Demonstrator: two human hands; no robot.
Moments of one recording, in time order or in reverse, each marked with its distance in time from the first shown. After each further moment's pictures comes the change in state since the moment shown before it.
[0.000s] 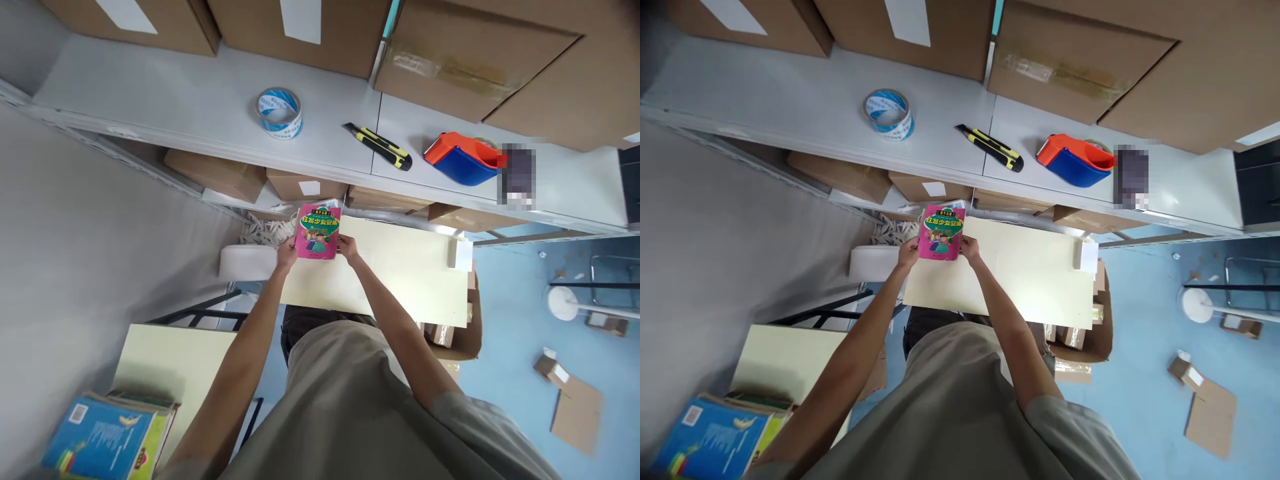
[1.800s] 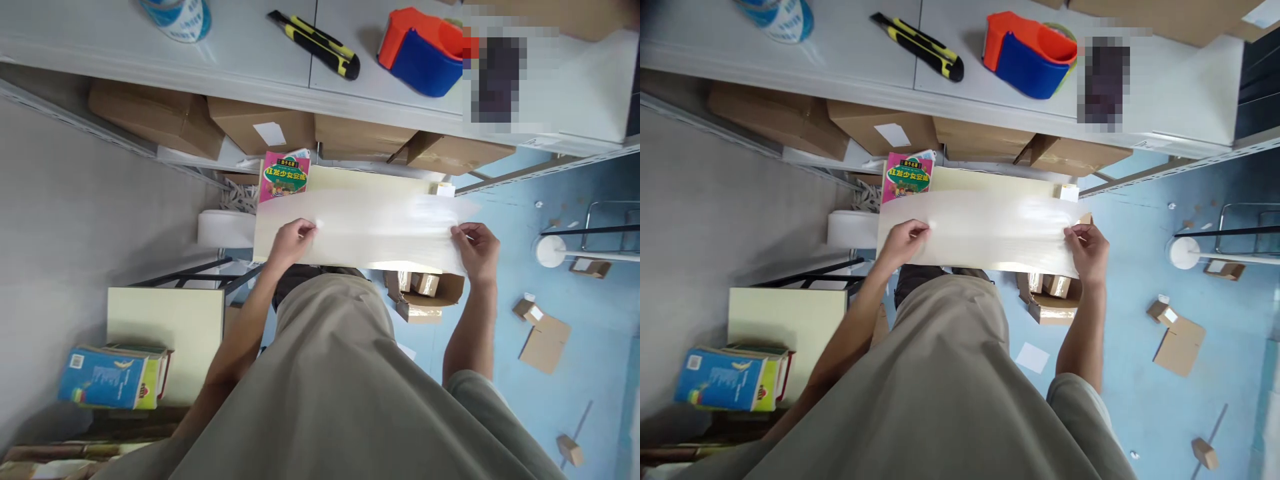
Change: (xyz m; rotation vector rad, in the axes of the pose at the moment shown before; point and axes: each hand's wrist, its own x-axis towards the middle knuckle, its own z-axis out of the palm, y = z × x) left_hand -0.189 0.126 0.040 0.064 -0.305 0.200; right_hand -0.255 0.007 -0.386 -0.372 0.576 -0.439
